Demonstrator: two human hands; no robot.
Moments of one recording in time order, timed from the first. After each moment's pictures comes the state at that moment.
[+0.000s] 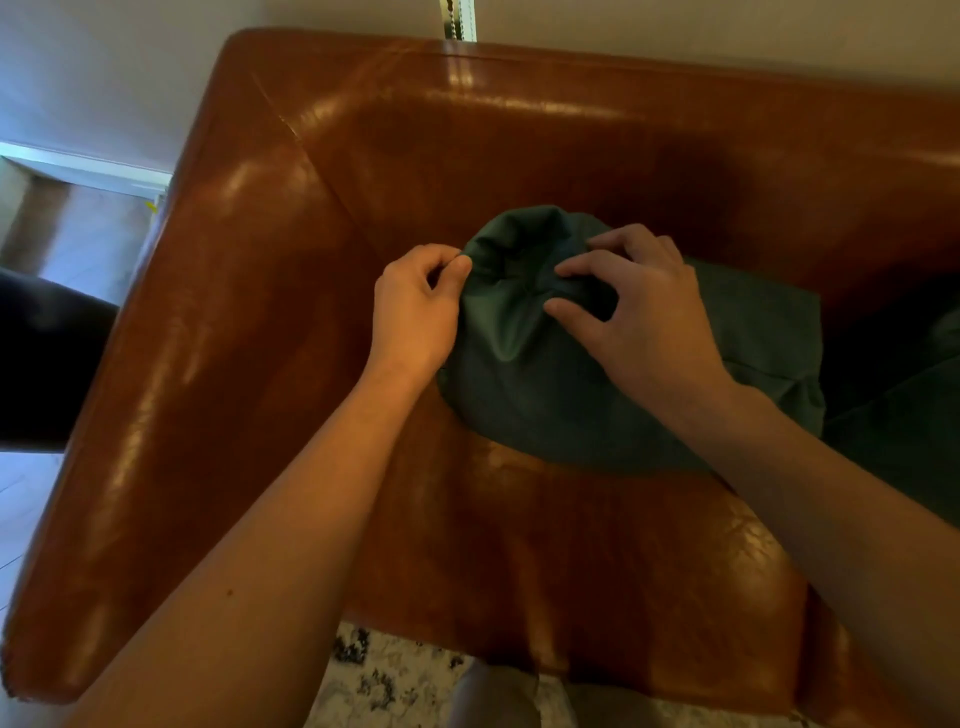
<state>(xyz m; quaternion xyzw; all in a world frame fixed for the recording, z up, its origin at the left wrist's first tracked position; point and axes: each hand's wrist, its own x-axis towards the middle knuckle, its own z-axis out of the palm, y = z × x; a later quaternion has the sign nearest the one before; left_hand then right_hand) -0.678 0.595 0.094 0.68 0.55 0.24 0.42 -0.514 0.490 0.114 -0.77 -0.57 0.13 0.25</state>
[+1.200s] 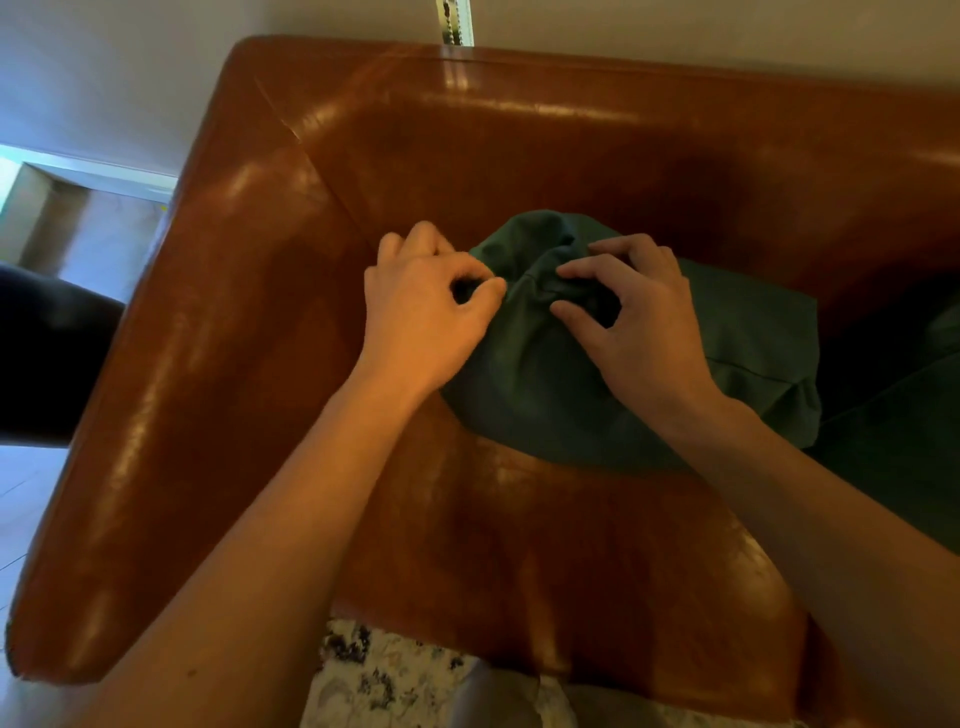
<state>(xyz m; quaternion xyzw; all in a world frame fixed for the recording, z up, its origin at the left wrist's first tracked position) -0.672 0.571 0.137 0.82 0.51 0.12 0.23 -0.512 0.477 0.100 -0.76 -0.55 0.14 0.32</state>
